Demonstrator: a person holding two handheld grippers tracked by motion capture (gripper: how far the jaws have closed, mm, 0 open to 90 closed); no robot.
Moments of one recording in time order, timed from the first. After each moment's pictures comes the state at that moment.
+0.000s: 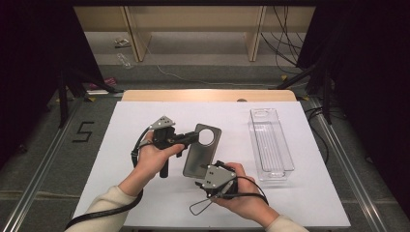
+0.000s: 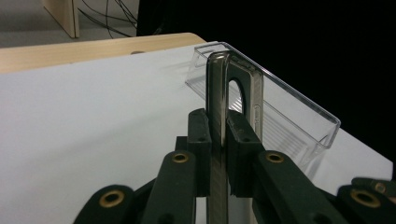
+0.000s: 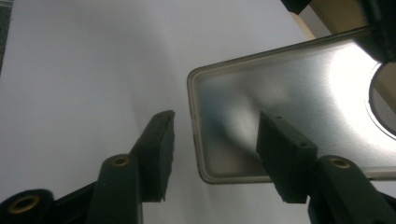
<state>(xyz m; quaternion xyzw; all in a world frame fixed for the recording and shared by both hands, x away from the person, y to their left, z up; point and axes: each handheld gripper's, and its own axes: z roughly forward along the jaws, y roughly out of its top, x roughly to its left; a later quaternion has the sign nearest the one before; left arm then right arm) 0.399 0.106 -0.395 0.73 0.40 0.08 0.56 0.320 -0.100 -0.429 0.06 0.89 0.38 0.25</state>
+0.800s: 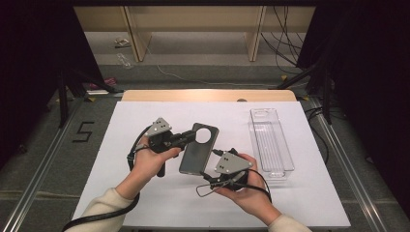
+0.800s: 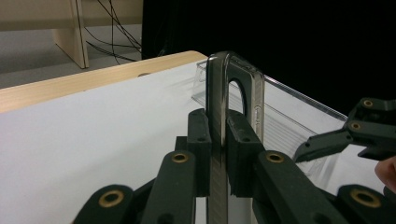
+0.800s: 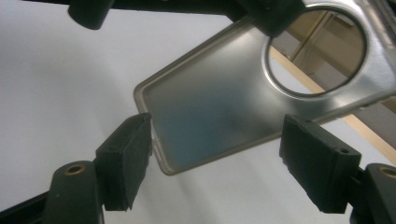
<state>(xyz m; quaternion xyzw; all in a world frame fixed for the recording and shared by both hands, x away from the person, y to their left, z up) 0.392 0.114 -0.397 0.72 0.36 0.13 0.58 0.333 -0.121 -0.419 0.17 0.84 0.44 0.26</state>
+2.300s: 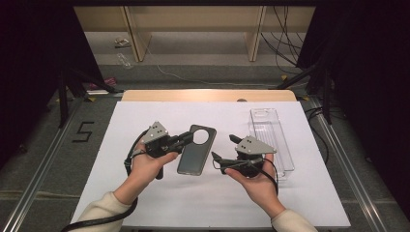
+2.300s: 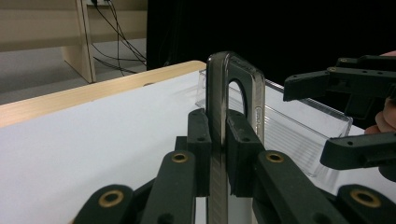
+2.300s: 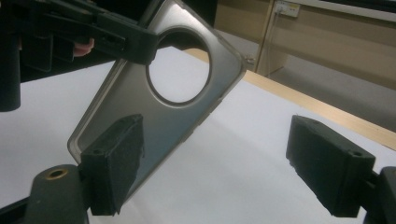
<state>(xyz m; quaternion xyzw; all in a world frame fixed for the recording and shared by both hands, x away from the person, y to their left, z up) 0.382 0.120 -0.402 0.71 0.34 0.15 0.59 0.357 -0.153 -0.407 0.30 0.76 0.52 0.25</state>
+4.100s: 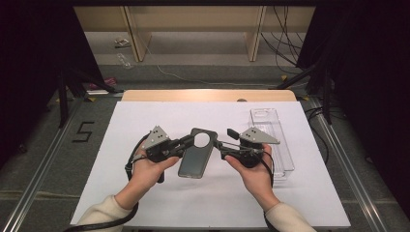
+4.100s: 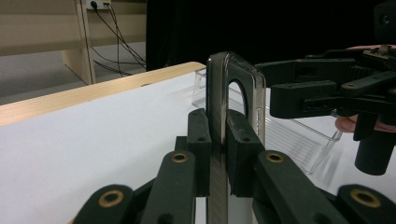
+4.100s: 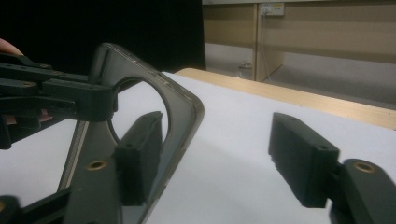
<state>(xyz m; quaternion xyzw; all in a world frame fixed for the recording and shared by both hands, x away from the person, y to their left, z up) 0.372 0.117 -0.406 0.71 0.34 0.16 0.59 0.378 -0.153 -0.407 0.36 0.71 0.56 0.21</state>
